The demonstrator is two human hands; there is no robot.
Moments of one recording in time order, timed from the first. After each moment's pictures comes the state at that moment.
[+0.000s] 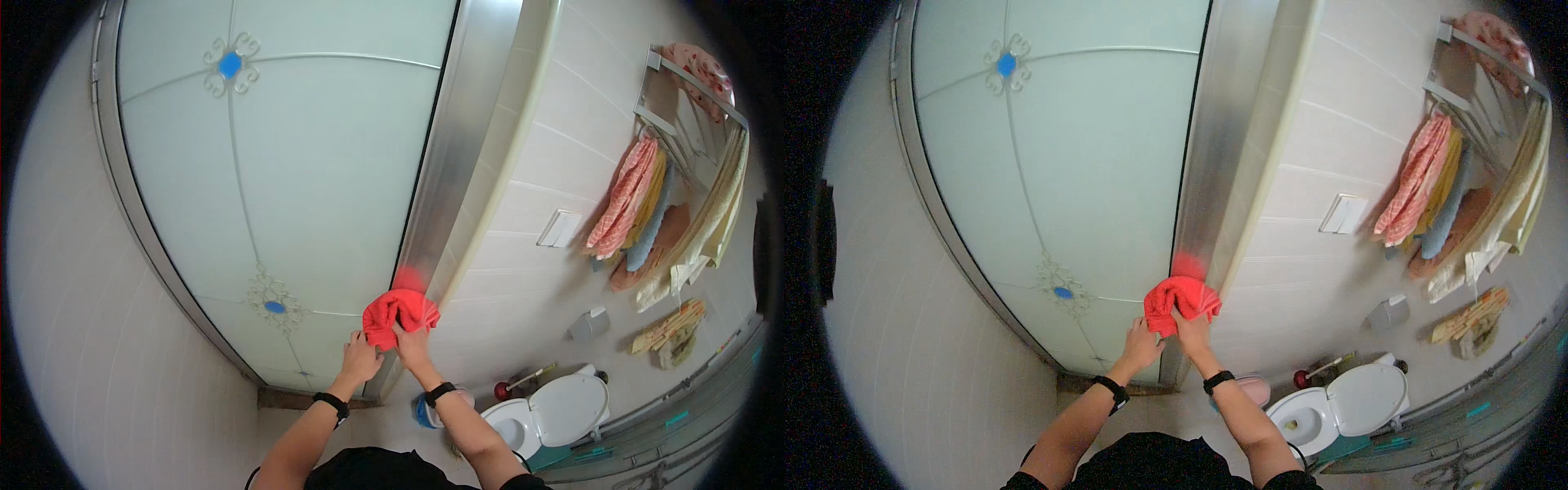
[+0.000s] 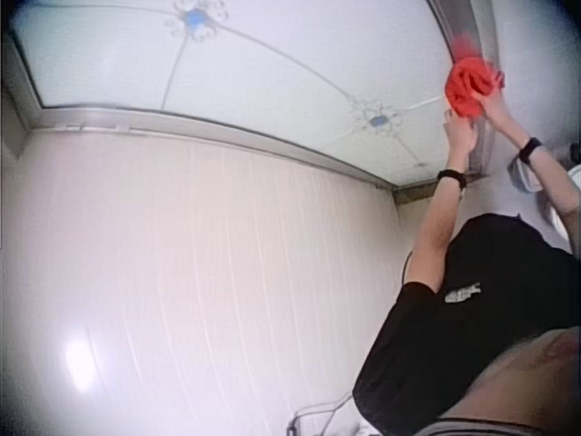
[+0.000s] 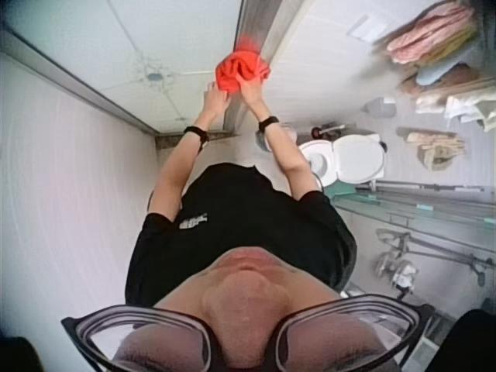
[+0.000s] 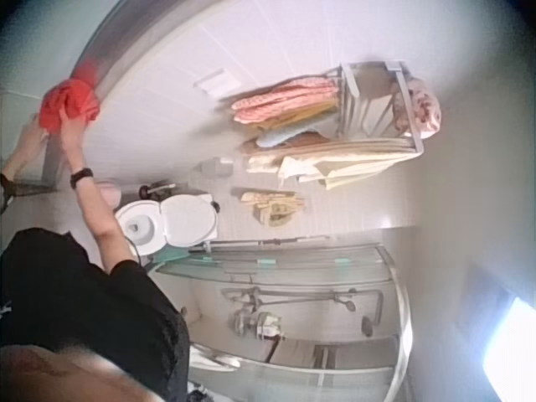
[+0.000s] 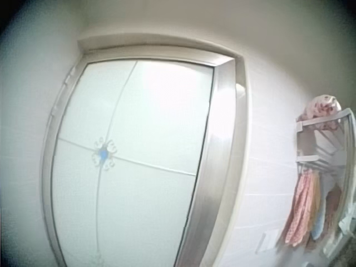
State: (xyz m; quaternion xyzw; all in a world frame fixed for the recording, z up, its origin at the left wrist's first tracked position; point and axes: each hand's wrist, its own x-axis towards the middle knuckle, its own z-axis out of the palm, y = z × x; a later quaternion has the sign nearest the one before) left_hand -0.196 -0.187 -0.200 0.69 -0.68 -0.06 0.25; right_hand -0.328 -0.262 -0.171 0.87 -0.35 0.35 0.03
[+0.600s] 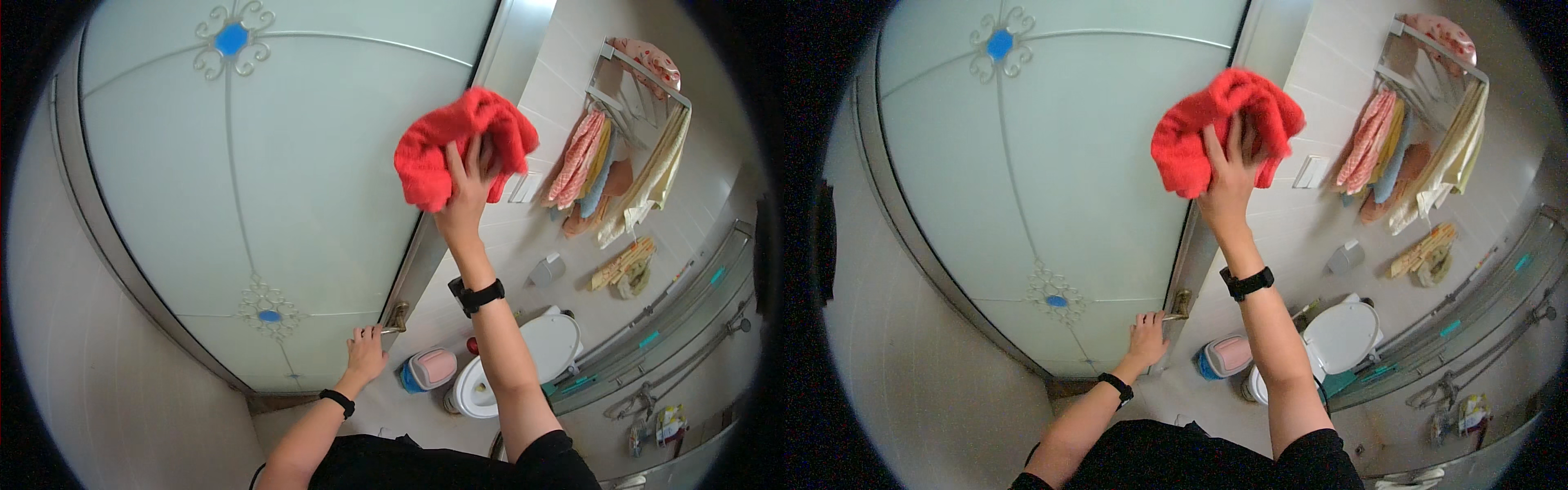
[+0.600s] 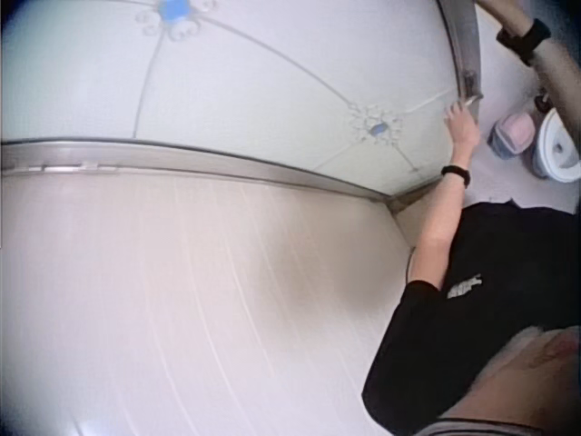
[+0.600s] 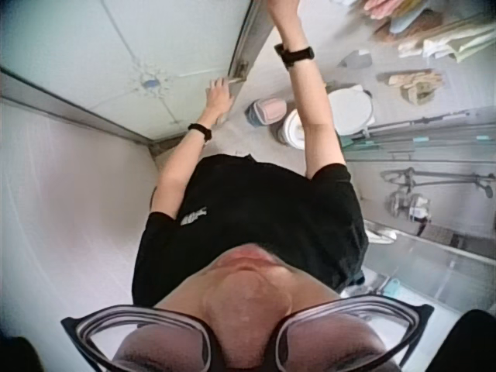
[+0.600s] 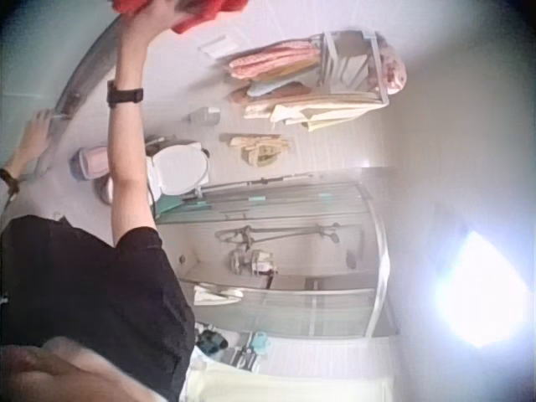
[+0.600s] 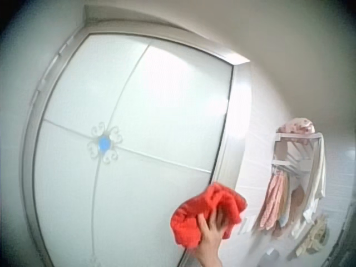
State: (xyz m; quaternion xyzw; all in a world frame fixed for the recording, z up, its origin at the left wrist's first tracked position) left_hand -0.174 -0.133 -0.196 0.62 -0.74 -0.11 0.24; right_hand -0.281 -0.235 0.125 0.69 -0.28 0.56 0.35
